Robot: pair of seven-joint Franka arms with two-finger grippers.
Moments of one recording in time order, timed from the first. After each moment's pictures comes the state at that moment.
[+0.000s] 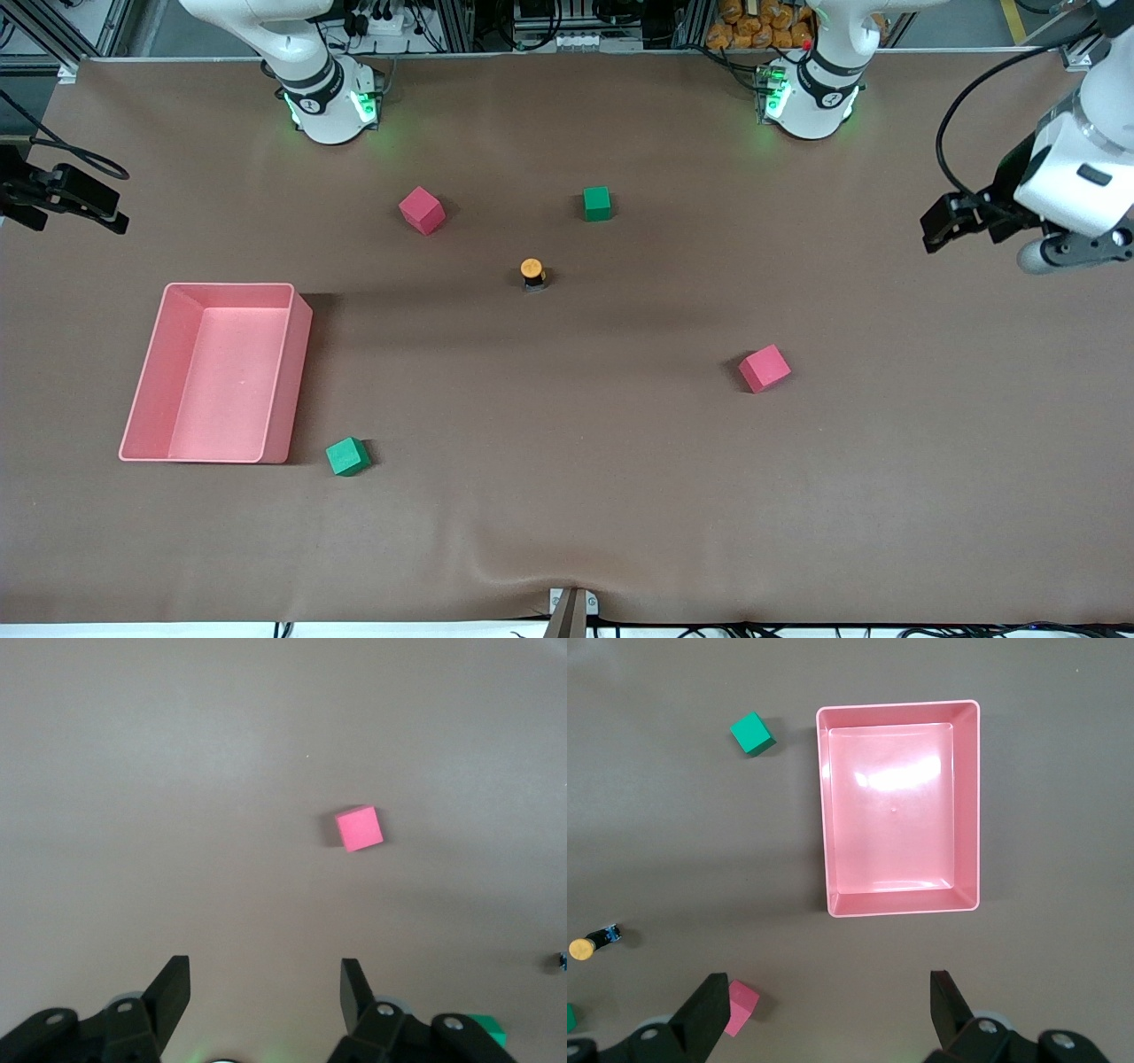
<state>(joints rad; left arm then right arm) 0.01 0.09 -0.21 -1.39 0.07 1.43 -0.32 0.06 0.01 -0.08 -1.47 0.00 1.46 0.03</state>
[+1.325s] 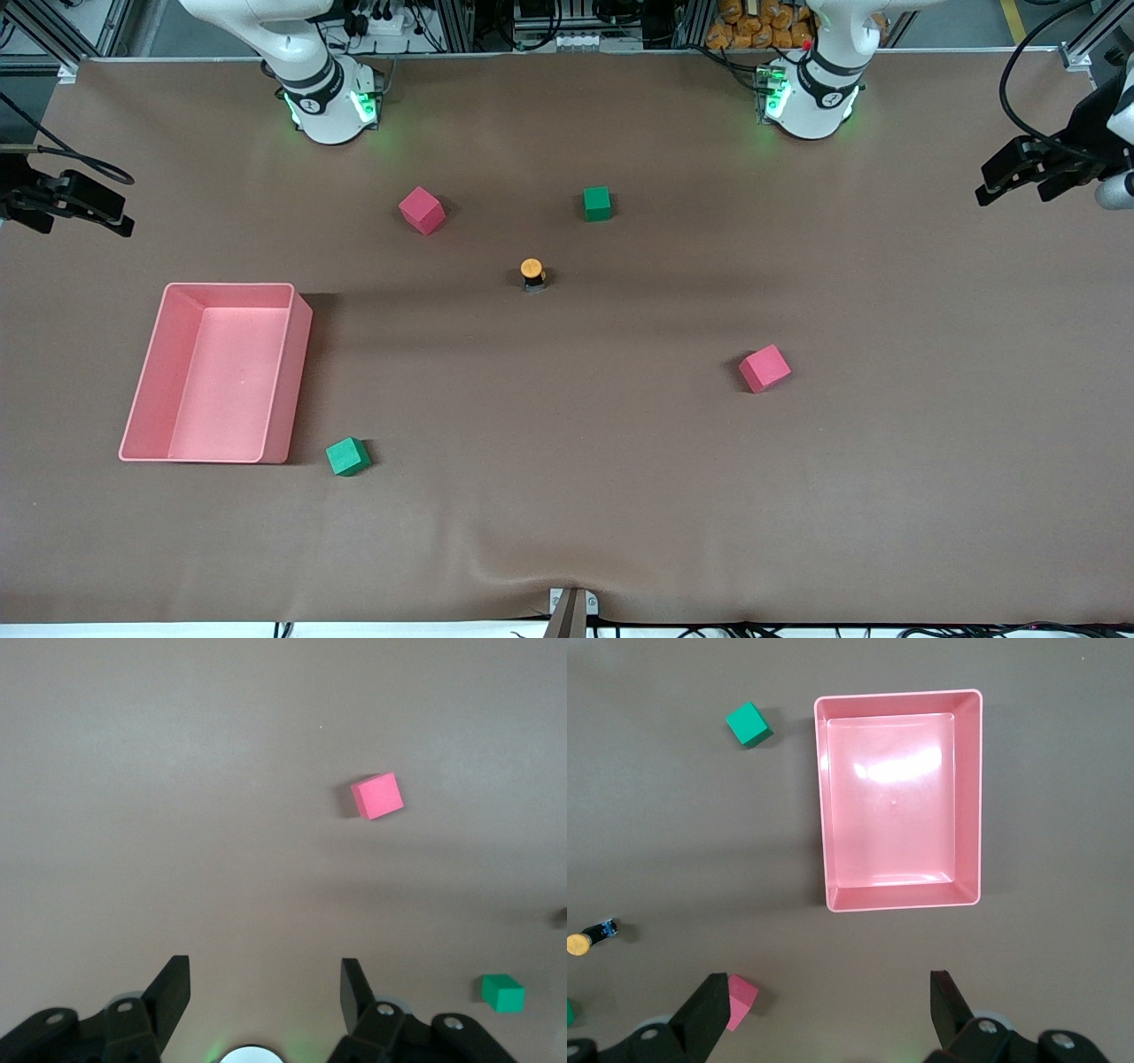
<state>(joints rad) 0.05 -0.11 -0.07 -1.63 -0.03 1.49 -0.09 0.06 0.02 -0.08 -1.47 0.00 1.45 0.03</state>
